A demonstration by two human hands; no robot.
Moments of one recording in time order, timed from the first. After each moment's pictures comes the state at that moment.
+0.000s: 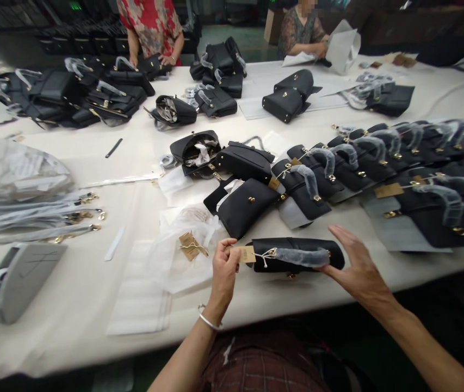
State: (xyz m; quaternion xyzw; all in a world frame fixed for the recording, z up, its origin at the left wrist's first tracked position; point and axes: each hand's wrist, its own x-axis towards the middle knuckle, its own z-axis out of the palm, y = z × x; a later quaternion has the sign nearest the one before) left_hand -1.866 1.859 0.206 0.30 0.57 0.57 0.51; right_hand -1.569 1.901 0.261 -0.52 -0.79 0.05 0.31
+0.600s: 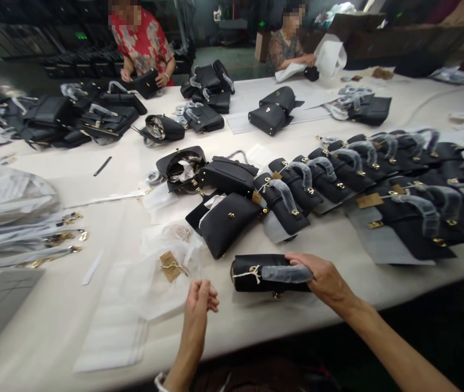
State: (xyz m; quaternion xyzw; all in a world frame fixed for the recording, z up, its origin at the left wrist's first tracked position) left_hand -1.862 1.827 0.183 0.22 0.65 0.51 0.52; right_hand -1.559 1.937 0.246 -0.44 -0.84 0.18 0.26
